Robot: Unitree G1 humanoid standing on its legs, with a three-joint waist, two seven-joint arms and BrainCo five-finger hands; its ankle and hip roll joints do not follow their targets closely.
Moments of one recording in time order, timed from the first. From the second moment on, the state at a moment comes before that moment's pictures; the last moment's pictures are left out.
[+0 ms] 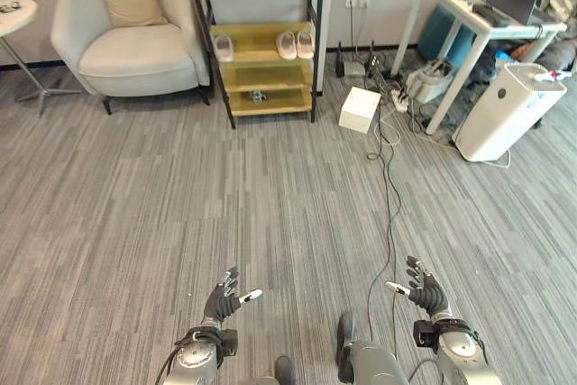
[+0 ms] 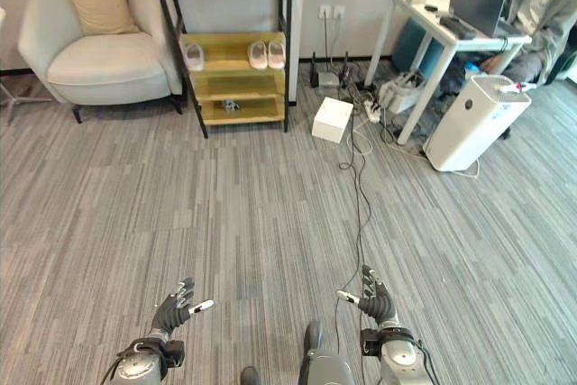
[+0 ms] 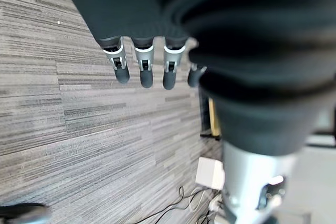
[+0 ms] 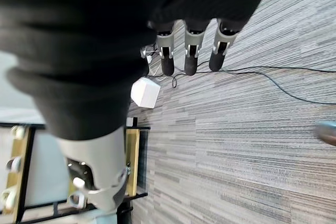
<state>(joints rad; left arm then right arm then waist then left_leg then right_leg) 0.06 0.29 -0.26 0.59 -0.33 -0.20 0.11 0.12 -0.29 0.15 0.42 0.24 -0.13 -0.12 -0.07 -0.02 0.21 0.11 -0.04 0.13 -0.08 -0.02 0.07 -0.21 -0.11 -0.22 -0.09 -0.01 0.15</state>
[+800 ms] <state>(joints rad) 0.08 0.28 -0.26 0.46 -0.37 -0.22 0.08 0.13 -0.35 0.19 0.43 0.28 -0.13 -0.08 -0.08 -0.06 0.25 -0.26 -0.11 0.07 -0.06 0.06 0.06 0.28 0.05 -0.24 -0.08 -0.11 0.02</state>
